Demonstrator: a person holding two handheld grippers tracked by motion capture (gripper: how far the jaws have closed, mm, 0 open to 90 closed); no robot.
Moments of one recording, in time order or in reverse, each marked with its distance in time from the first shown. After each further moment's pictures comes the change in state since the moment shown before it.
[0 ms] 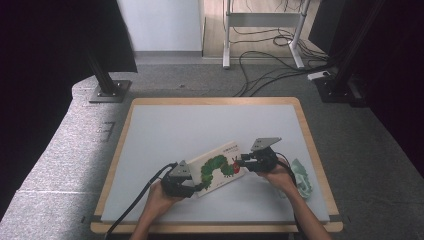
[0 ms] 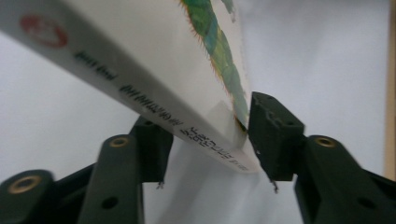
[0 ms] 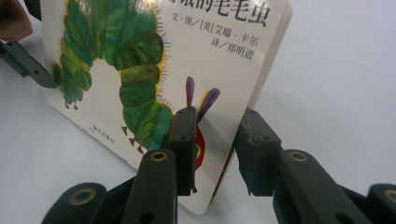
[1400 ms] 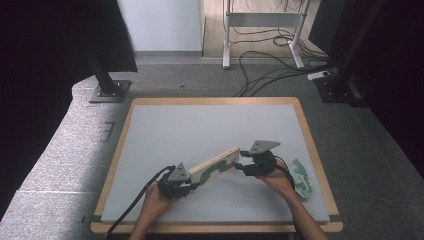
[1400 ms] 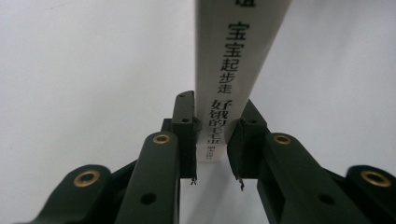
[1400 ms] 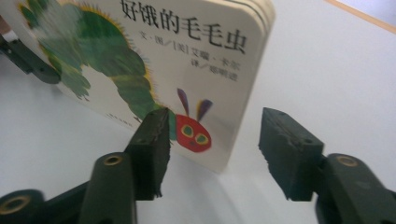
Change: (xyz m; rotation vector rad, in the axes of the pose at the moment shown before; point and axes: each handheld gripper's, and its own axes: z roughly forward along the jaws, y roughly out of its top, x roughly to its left) left arm -0.003 -0.006 -0.007 0.030 0.071 0.043; right arm 0.015 0.002 -0.001 -0.026 -0.094 -0.035
